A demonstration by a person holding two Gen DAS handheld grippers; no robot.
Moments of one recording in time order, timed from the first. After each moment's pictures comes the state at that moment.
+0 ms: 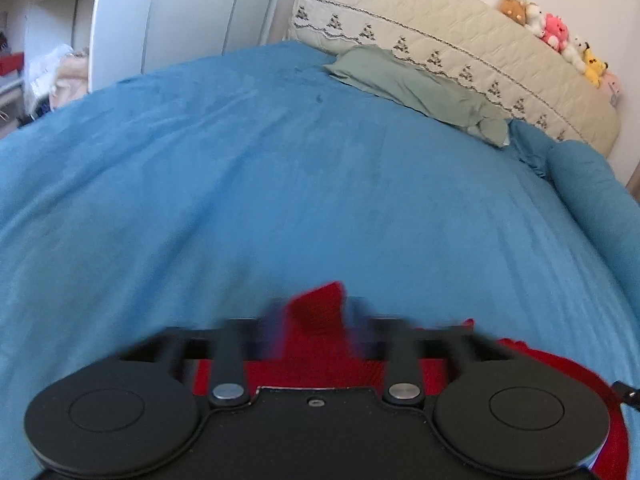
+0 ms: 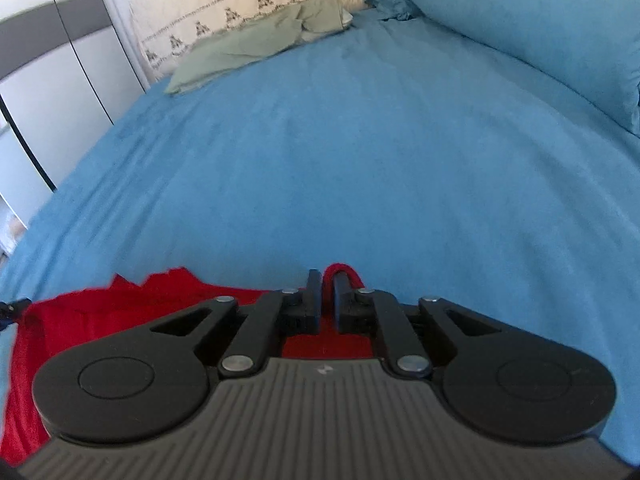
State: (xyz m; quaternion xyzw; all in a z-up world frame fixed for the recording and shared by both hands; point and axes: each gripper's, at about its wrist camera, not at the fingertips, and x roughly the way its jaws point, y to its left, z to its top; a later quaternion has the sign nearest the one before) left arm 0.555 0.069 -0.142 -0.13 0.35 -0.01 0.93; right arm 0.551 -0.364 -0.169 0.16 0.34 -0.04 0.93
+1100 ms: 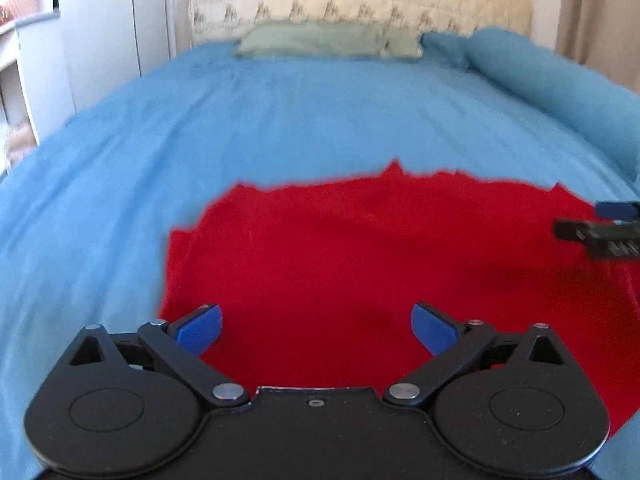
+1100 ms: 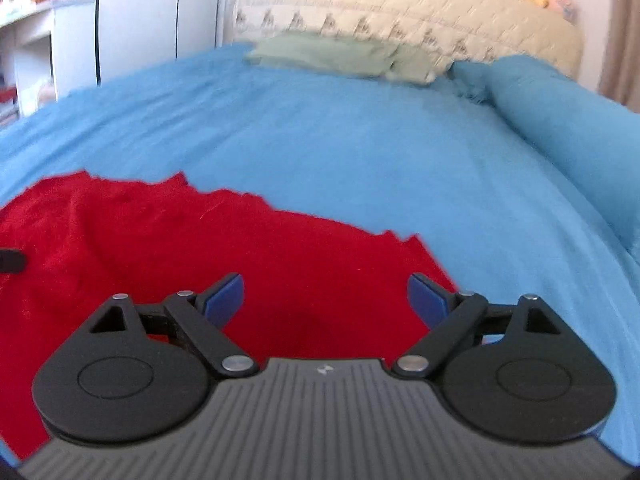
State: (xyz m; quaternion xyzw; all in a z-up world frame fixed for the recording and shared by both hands) left arm 0.455 0.025 -0.182 0.04 0.37 -0.11 0.92; right arm 0.503 -0.250 -0.194 -0.06 0.30 0.00 0.95
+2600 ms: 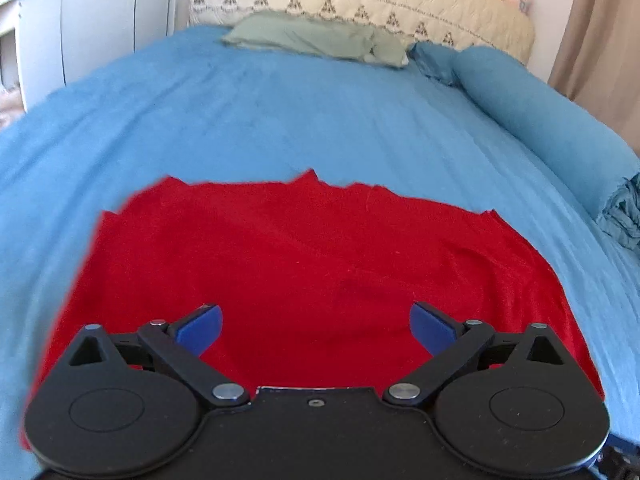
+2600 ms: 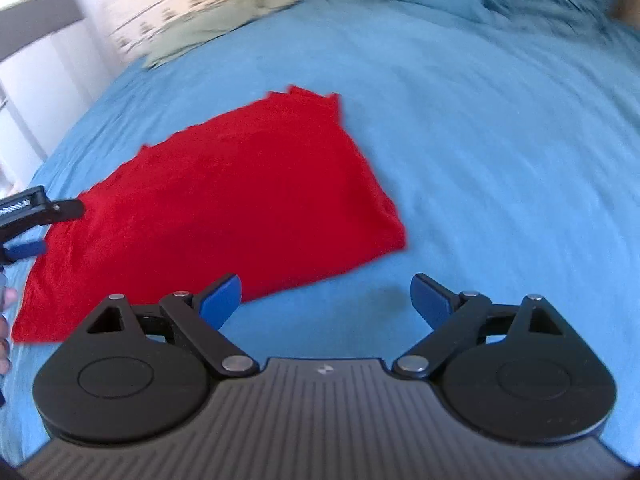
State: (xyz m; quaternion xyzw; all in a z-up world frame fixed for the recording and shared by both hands) left arm 0.436 -0.042 -0.148 -0.04 0.39 -0.12 0.91; right arm 0.311 -0.292 -0.194 0.21 0.36 -0.12 0.90
